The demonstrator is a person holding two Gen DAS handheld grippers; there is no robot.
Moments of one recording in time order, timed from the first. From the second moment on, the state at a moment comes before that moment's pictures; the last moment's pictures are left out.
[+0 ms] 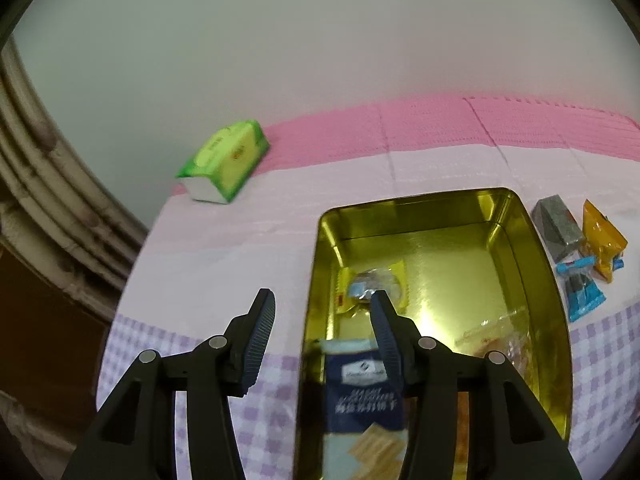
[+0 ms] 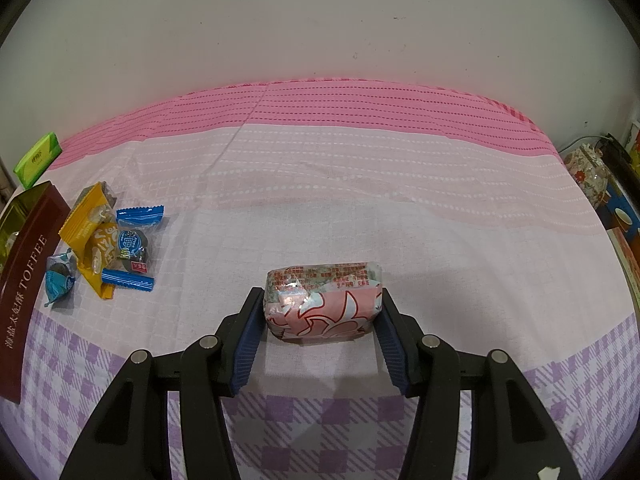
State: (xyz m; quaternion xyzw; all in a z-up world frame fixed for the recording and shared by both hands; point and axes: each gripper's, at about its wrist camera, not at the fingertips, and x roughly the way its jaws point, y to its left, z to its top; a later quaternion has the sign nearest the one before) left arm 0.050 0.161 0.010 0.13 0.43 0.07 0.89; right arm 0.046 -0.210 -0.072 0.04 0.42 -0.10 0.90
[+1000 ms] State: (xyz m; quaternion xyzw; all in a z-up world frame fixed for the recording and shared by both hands) left arm 0.034 0.222 0.025 0.01 0.43 0.09 0.90; right arm 0.055 -0.189 -0.054 0.01 0.43 -0.11 0.89
